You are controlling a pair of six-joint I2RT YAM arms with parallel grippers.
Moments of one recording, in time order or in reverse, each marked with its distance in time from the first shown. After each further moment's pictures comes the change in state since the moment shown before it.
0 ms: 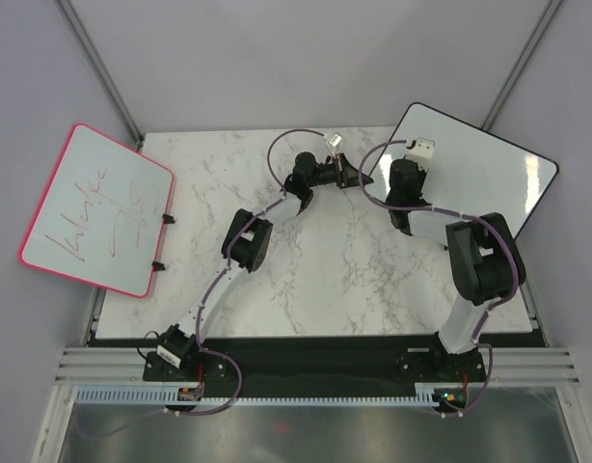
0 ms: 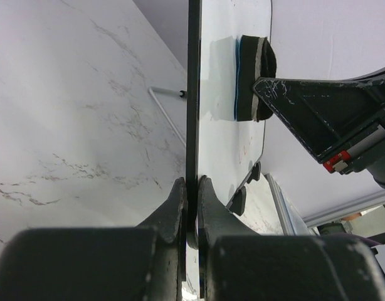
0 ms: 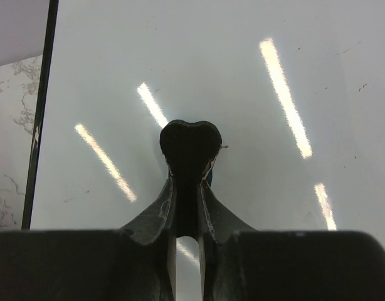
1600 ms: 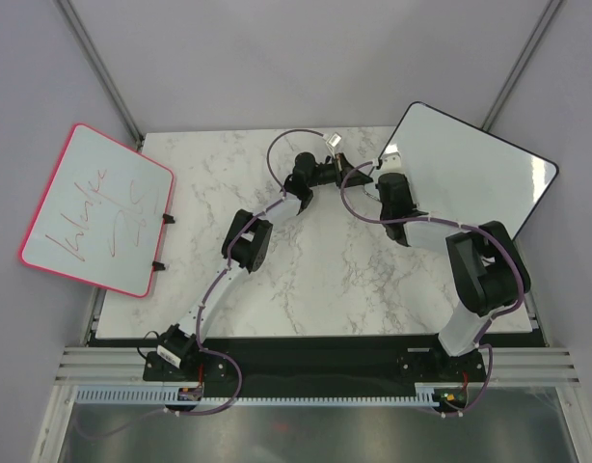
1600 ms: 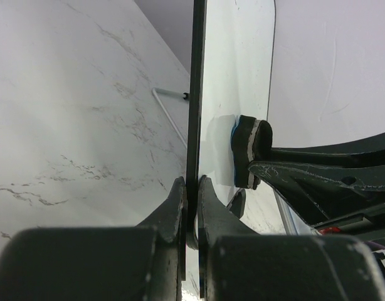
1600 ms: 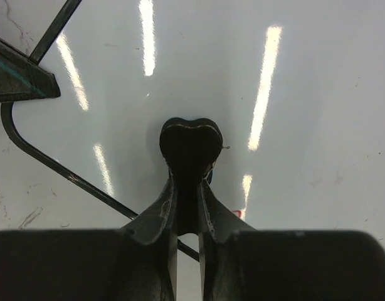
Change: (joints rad) left arm 0.001 0.012 0.016 -0.003 -0.008 0.001; right arm 0.080 -0.071 -0.084 -0.197 -0.130 -0.321
